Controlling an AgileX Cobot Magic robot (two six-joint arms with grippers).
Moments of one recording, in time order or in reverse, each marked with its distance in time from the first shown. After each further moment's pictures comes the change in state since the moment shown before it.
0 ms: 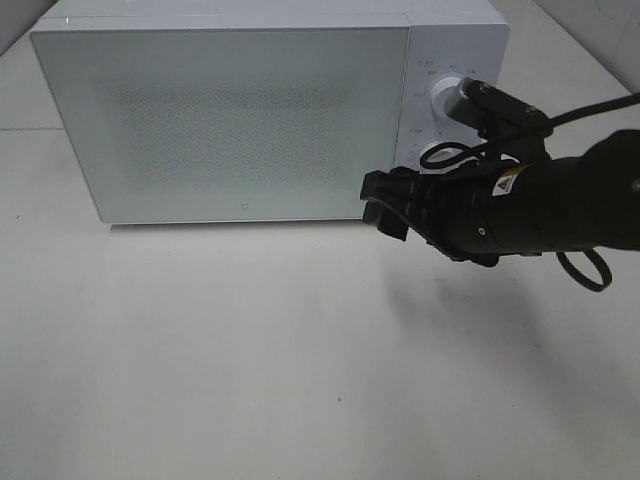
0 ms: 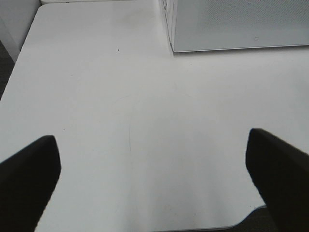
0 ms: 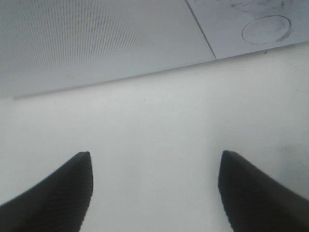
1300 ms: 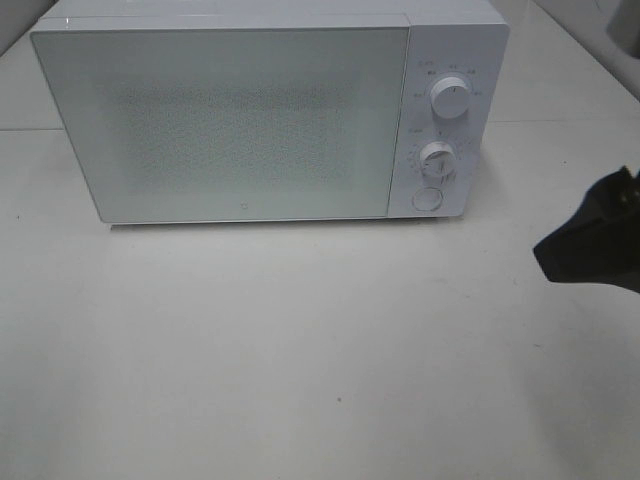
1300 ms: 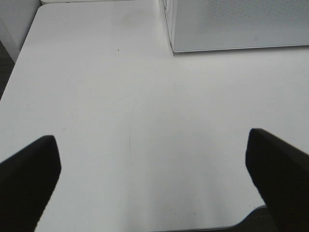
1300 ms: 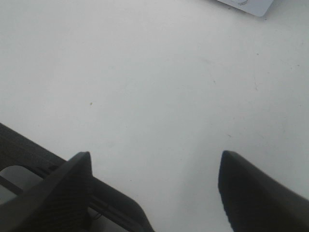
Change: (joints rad) left arm 0.000 0.000 0.000 0.000 0.000 0.000; right arm 0.000 -0.648 -0.126 -0.386 1.012 -0.124
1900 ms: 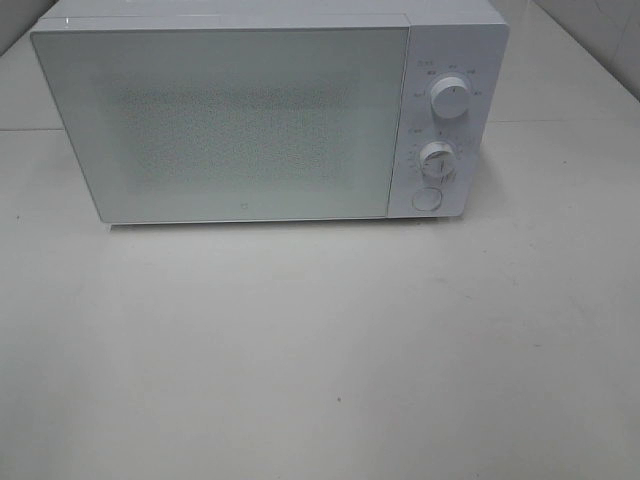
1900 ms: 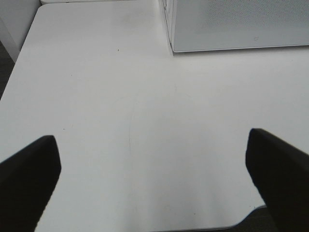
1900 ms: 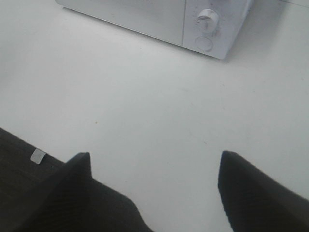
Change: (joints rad) left arm 0.000 0.000 0.000 0.000 0.000 0.000; right arm -0.047 -0.472 0.000 -0.028 0.192 0.002
